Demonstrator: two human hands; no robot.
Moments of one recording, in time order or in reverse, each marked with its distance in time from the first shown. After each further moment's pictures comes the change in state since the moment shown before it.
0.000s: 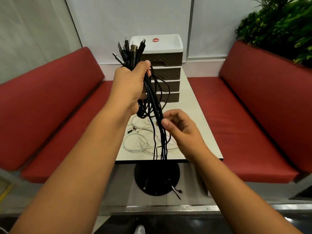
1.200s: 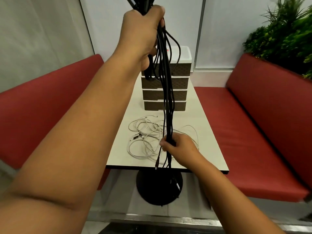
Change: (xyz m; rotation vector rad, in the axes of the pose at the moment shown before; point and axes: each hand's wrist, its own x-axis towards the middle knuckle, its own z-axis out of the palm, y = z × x) left_hand 0.035 0.089 0.017 0.026 -0.035 0.285; right_hand 0.014 0.028 0.004 -0.593 -0.137 0.284
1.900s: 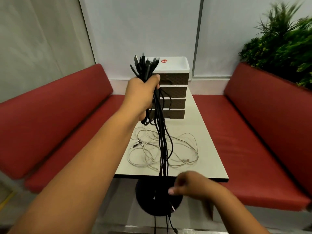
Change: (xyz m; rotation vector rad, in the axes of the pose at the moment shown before) left_hand -0.038 -0.068 -0.015 0.145 0.029 -0.217; right_hand -0.040 0.054 -0.009 -0.316 -0.463 0.187
